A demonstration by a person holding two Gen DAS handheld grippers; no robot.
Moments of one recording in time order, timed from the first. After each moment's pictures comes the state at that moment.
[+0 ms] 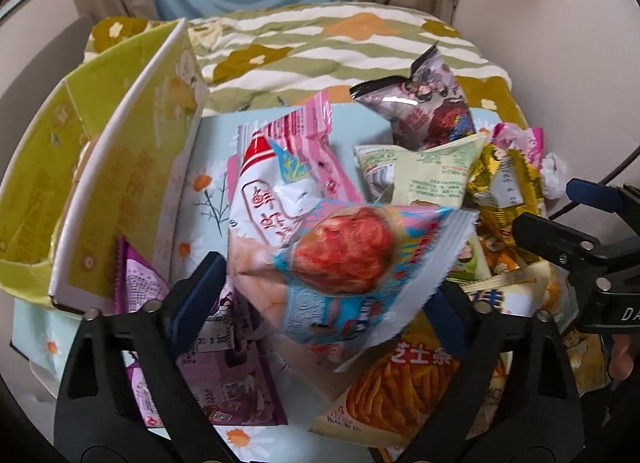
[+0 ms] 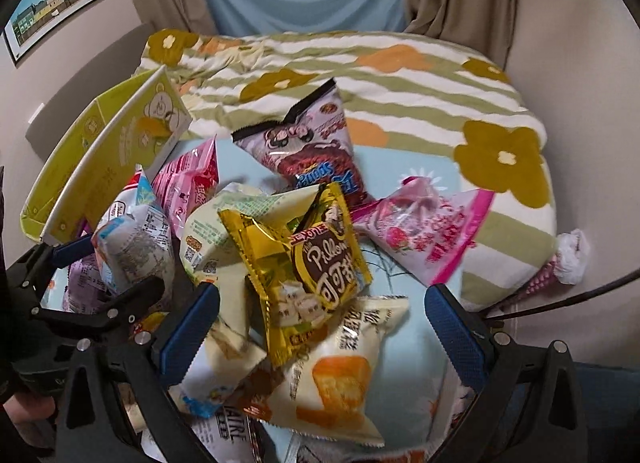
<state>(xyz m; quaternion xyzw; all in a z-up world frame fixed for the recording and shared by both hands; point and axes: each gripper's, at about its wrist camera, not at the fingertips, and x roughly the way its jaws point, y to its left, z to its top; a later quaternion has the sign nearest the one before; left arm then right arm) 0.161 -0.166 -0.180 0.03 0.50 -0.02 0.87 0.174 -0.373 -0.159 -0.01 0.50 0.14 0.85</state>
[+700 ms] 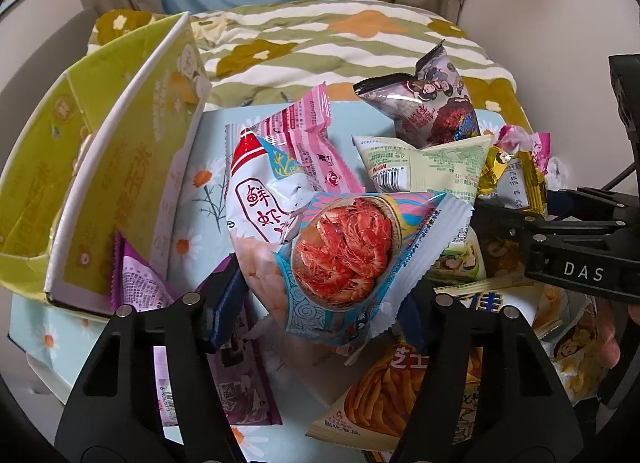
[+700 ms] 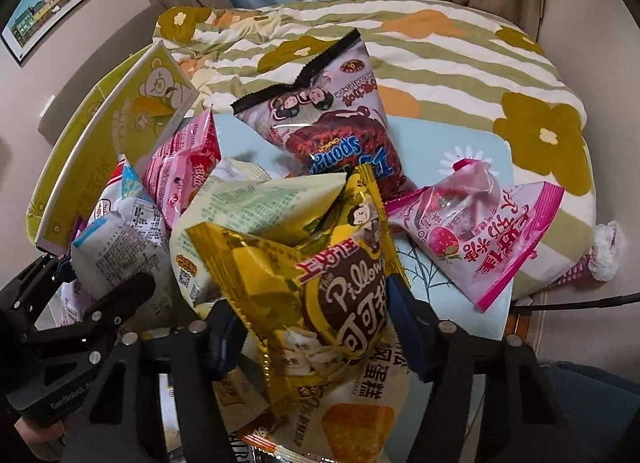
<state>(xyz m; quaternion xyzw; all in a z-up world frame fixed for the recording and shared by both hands) 0.162 -0.166 -0.179 0.02 0.50 -0.01 0.87 0.208 -0.363 -0.190 0.01 0.54 0.19 0.82</state>
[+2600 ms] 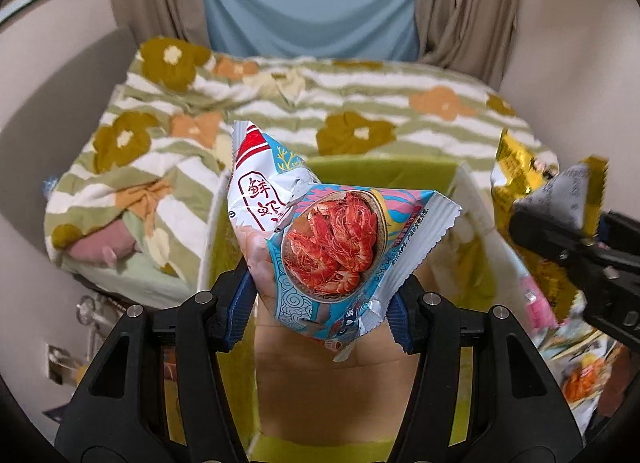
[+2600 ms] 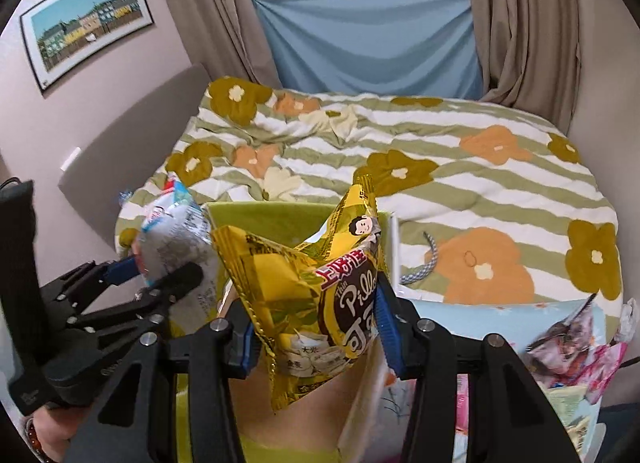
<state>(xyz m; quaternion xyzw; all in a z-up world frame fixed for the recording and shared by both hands) 0.282 0.142 -0.091 0.00 0.44 -0.02 0.90 0.277 -0.063 -0.060 0.03 0.43 0.18 0.89</state>
